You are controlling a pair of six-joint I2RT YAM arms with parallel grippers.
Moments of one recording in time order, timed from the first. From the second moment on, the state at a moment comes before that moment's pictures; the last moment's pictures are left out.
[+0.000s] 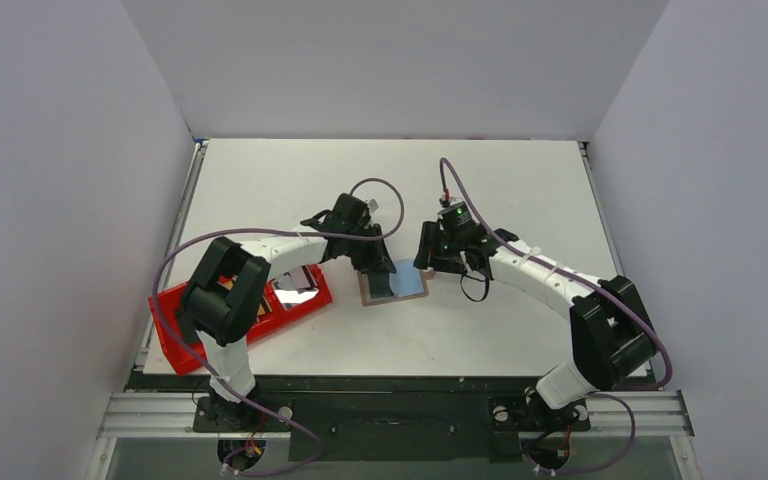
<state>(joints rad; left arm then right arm) -0.58 1.85 1.15 -0.24 0.37 -0.78 0.56 1.53 1.00 -0.37 -0.02 0.60</state>
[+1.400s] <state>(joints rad) -0.62 1.91 1.32 -0.28 0.35 -0.75 0.53 1.43 0.93 -0.42 0.00 0.59</state>
